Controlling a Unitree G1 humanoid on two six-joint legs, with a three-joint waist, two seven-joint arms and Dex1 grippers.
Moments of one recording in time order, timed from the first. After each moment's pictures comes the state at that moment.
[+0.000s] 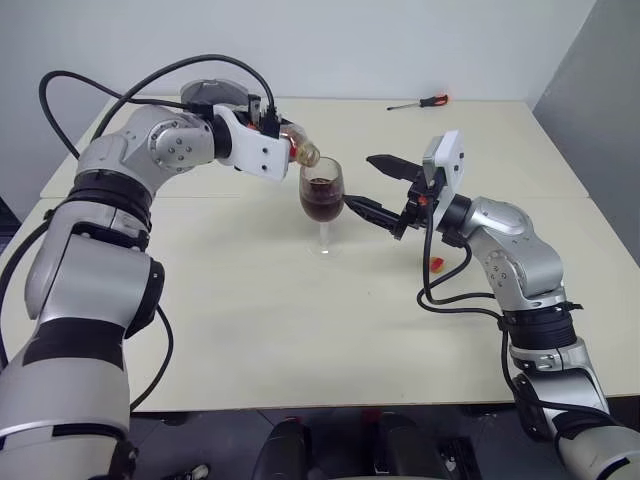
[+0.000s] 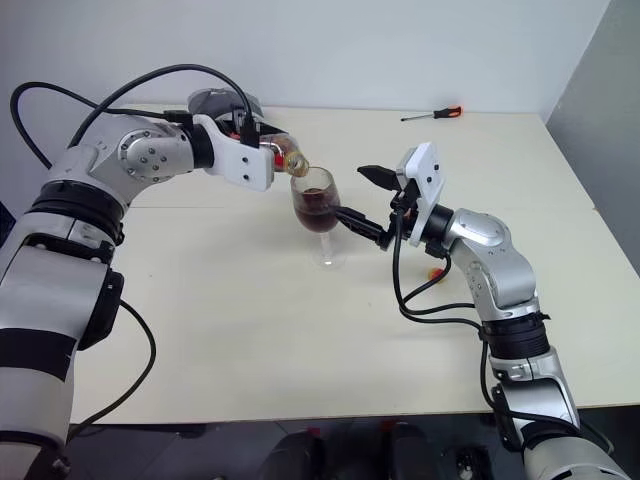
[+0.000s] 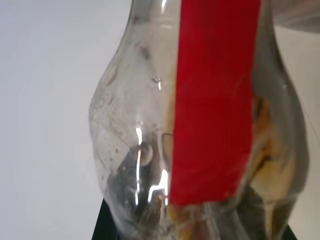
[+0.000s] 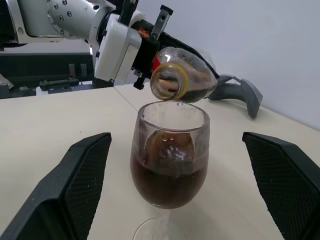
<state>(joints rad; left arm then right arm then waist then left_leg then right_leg) -1.41 0.68 -0.42 1.21 0.56 -0.88 -0.54 -0.72 -0.35 0.06 -0.02 0.41 0.39 0.81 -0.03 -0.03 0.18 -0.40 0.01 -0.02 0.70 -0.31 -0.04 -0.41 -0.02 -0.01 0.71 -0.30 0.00</state>
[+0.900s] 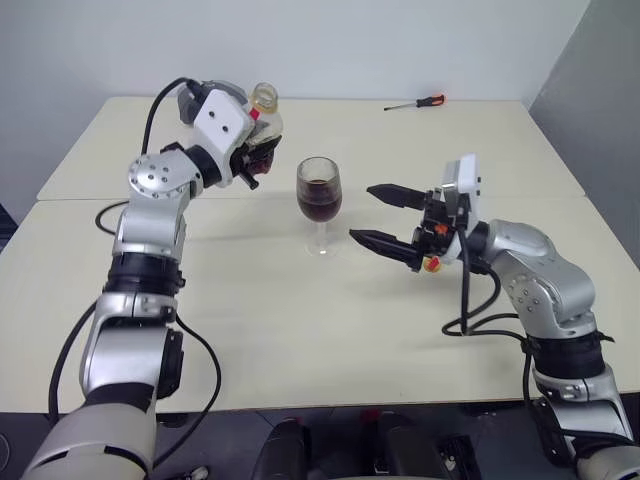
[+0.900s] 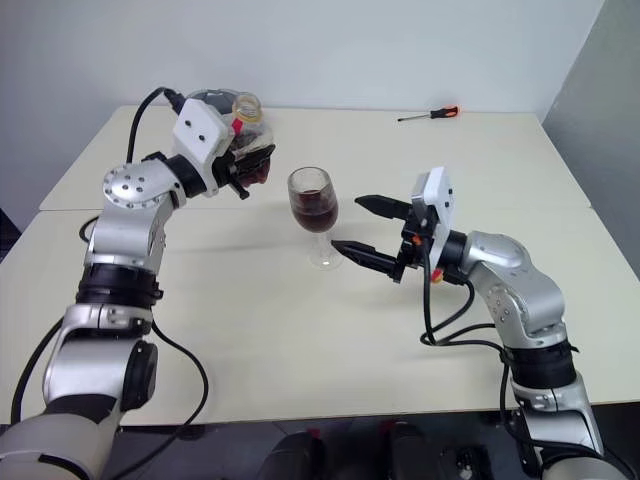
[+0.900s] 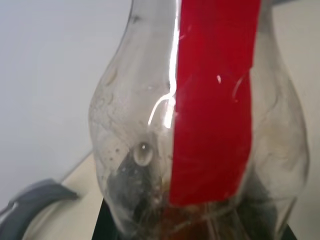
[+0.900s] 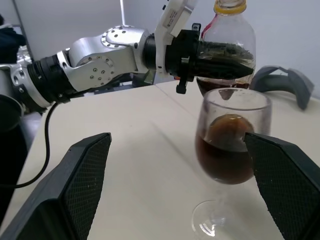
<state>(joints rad) -0.84 0.54 0.09 0.33 -0.06 0.15 -0.65 -0.53 -0.45 0.02 -0.30 0.62 0.58 0.88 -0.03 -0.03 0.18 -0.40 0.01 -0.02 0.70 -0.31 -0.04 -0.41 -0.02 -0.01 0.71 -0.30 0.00</state>
